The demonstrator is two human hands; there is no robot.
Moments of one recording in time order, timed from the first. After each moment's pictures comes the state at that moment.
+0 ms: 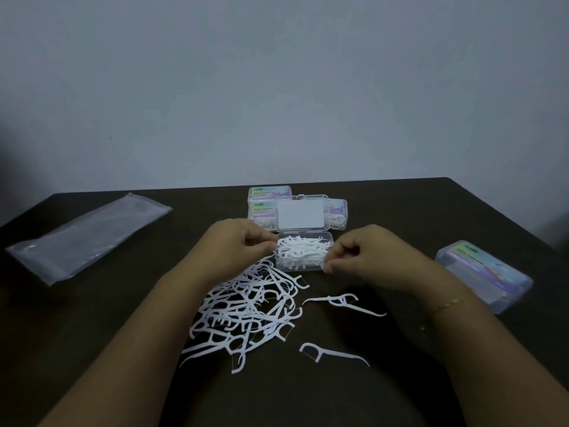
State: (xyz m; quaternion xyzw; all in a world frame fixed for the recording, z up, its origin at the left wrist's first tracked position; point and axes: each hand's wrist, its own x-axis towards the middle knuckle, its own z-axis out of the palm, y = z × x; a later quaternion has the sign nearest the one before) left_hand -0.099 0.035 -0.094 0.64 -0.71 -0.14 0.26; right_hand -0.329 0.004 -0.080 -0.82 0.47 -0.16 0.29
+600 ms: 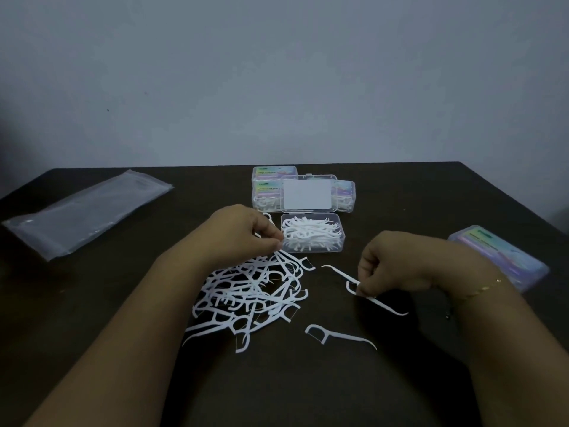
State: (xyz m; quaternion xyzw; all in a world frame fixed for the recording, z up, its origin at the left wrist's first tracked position) left_hand -0.101 0.042 -0.089 0.65 -0.71 -0.20 0.19; right_hand -0.336 0.013 -0.073 -0.79 0.53 0.11 0.29
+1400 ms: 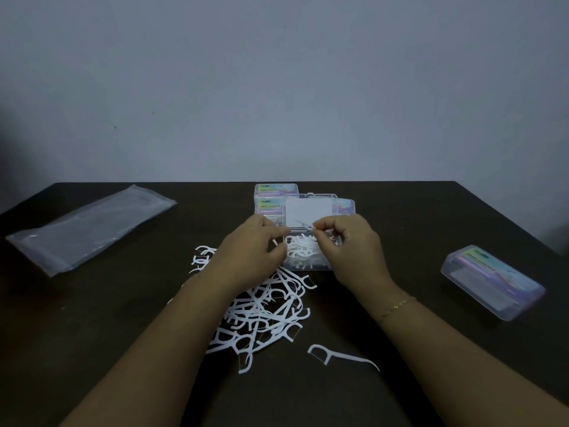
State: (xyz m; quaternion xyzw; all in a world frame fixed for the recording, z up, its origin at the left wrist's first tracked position) left_hand -0.112 0.027 -0.111 0.66 -0.71 -0.08 0.23; right_hand -0.281 -0.005 -0.120 -0.76 0.46 -0.45 0.11
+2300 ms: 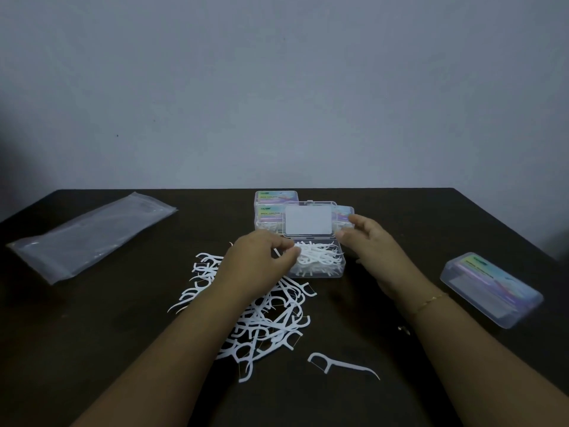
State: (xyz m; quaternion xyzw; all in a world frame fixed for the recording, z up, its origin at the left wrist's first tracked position) left_hand -0.124 0.032 -0.114 0.67 -0.67 -0.10 0.31; right_hand -0.311 -0.017 -0.105 -0.59 0.51 -0.39 0.49
